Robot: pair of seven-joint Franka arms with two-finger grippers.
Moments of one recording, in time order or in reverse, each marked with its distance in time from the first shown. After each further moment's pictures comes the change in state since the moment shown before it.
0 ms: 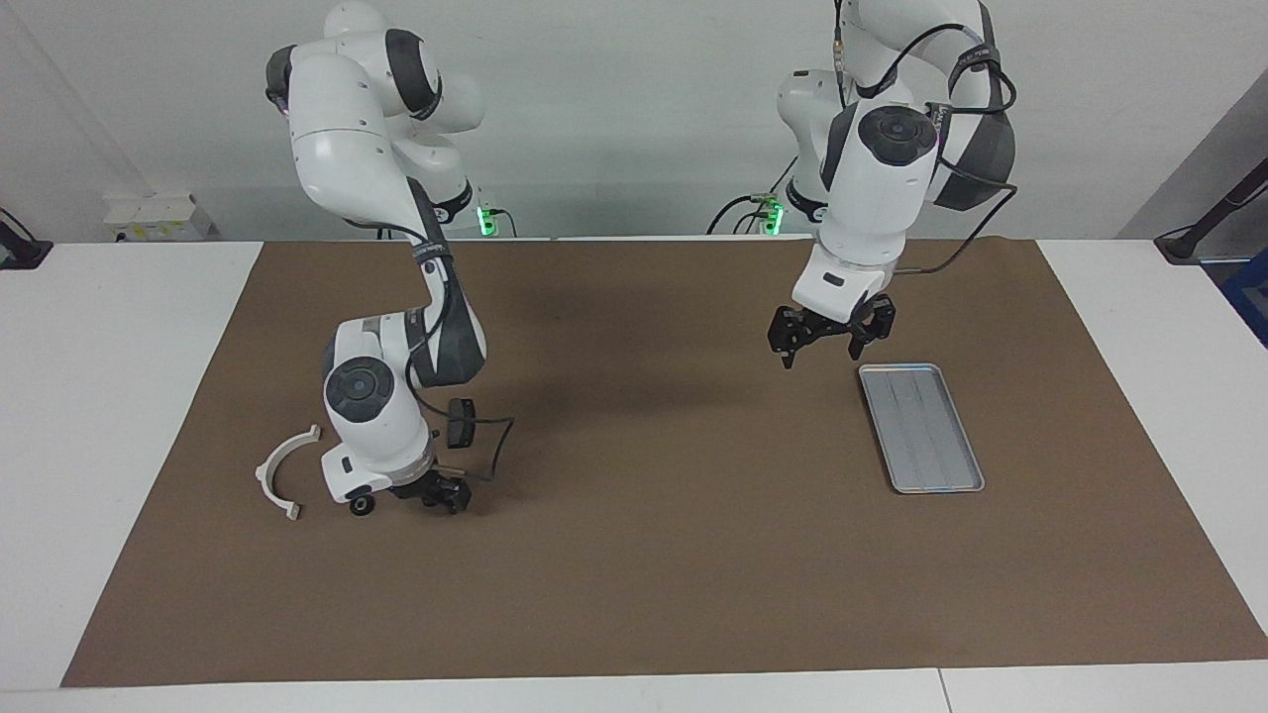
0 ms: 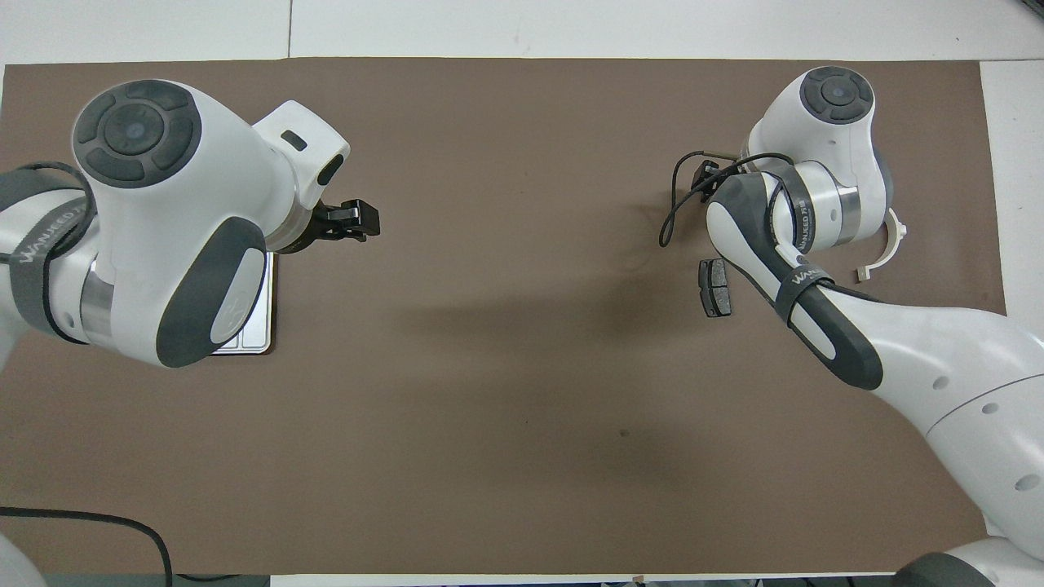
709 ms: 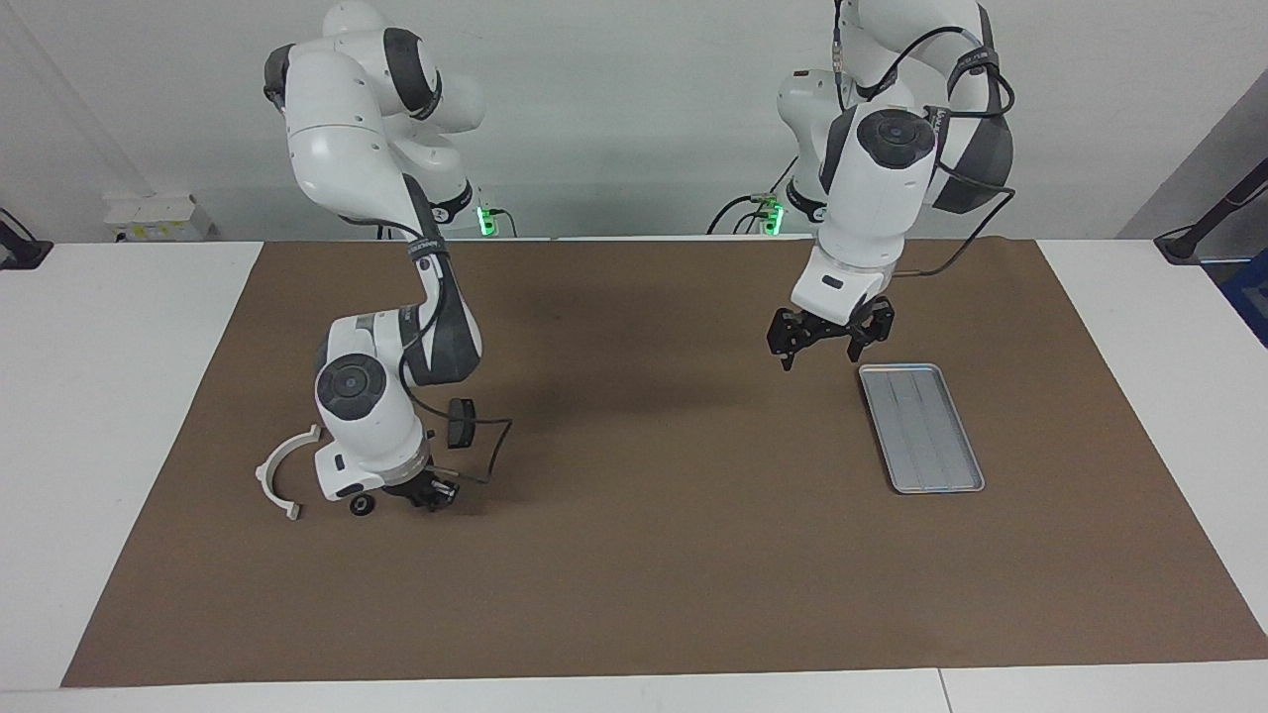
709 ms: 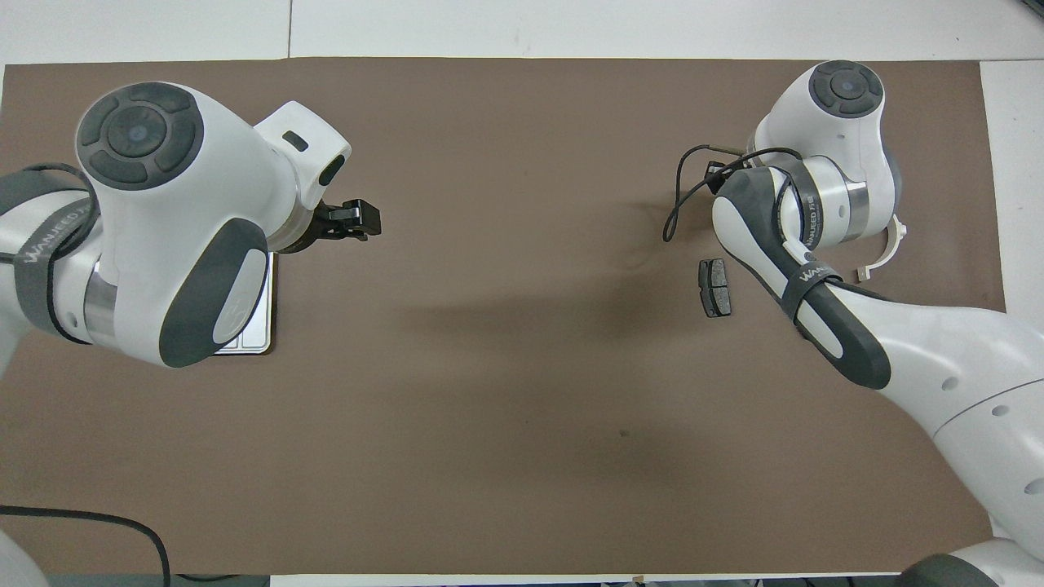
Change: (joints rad) left arm 0.000 0.000 0.000 -0.005 0.000 0.012 0.000; right arm -0.009 -0.007 0.004 0.020 0.003 -0.066 0.008
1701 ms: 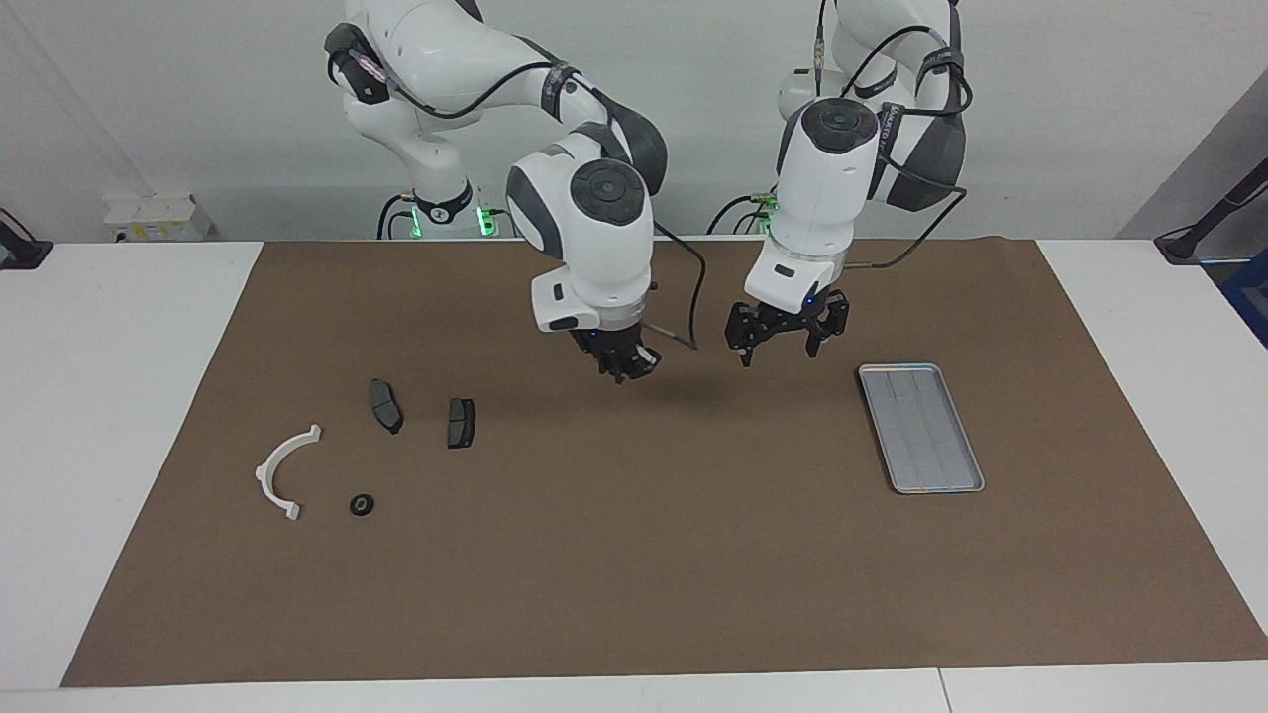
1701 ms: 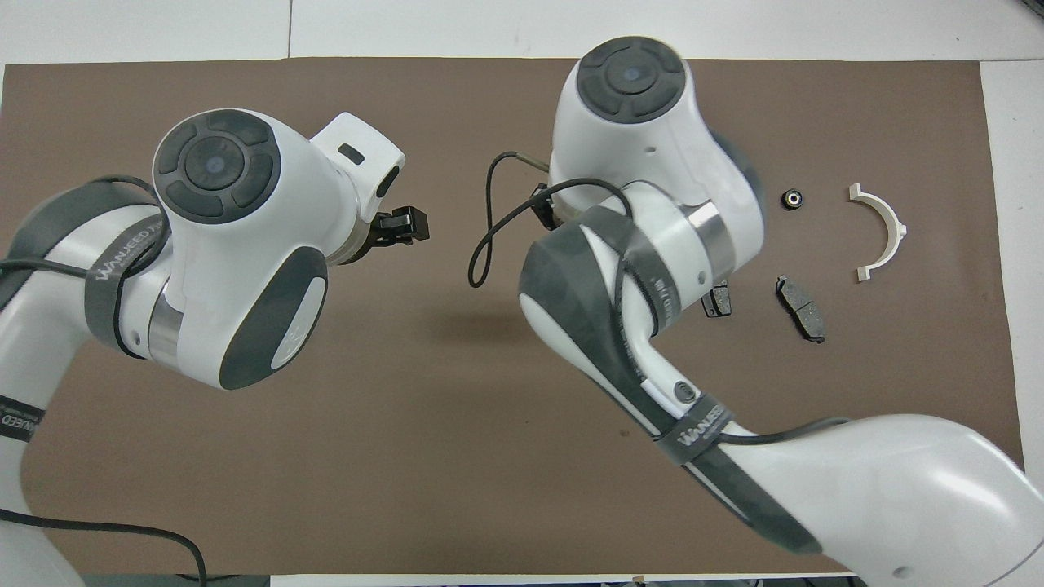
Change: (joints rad) left arm -0.075 0.007 0.001 0.003 0.002 0.035 -0.122; right arm 0.261 -0.110 0.270 0.178 0.001 -0.303 0.760
